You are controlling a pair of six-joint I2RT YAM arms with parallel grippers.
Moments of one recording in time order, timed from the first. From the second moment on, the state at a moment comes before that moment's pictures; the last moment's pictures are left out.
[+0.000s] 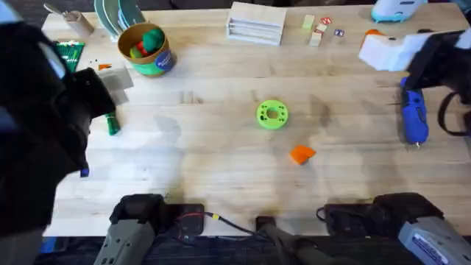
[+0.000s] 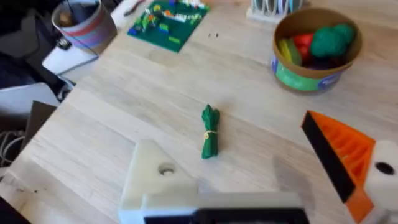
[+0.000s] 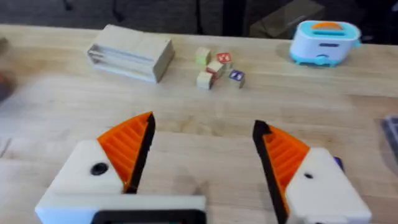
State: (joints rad) left arm 0.04 0.64 0.80 -0.75 -0.50 -0.15; right arm 0.06 0.72 0.83 -0.54 -0.06 0.00
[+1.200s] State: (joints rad) left arm 0.29 1.13 0.86 -0.81 -0.26 -0.29; right arm 0.08 0.76 0.83 -0.57 -0.10 0.00
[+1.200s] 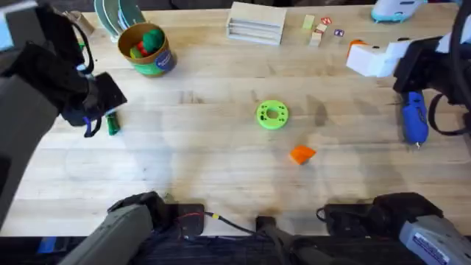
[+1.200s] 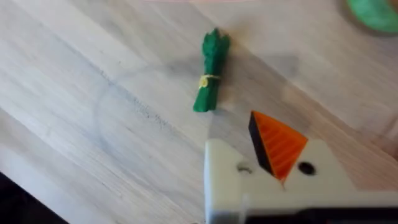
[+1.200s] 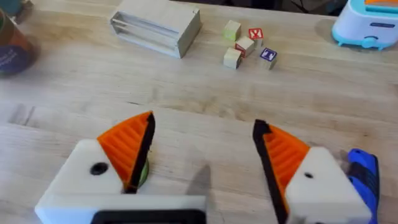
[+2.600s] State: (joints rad) left arm -0.31 0.56 0.83 -0.47 -0.10 -0.03; right arm 0.08 0.76 0.83 -0.57 -0.10 0.00
